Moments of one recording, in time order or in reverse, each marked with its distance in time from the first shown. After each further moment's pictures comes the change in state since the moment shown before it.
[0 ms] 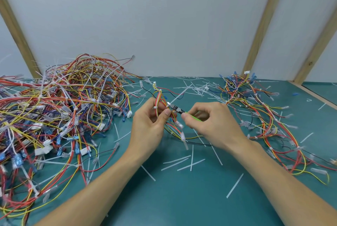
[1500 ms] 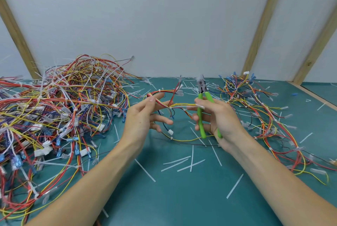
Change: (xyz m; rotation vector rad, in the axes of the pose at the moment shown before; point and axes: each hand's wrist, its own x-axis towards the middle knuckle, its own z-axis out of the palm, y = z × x) left_hand 0.013 0.011 -0.015 -0.169 -0.024 -0.255; right_hand 0.009 -0.007 -0.004 0.888 0.013 0.407
